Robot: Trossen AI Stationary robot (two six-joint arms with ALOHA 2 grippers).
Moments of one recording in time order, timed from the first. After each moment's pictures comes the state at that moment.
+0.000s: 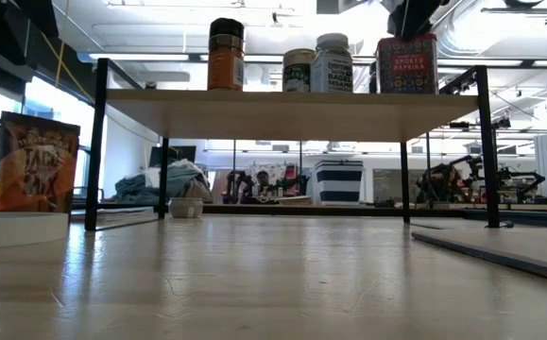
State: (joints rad) left arm -0.77 1.19 1.11 -1.39 -0.59 -1.84; right arm 0.02 1.45 1.49 -1.24 0.00 0.16
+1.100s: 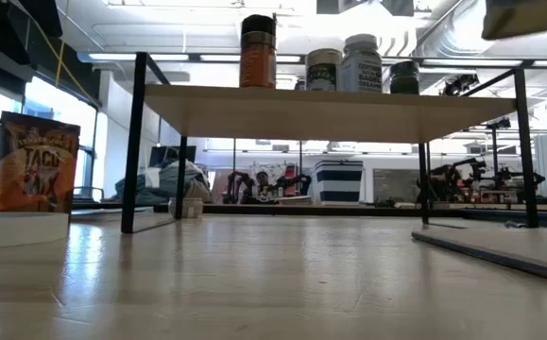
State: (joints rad) left arm -0.77 1.19 1.11 -1.39 -0.61 -1.85; right arm 0.26 1.21 1.49 -1.51 -0.02 0.78
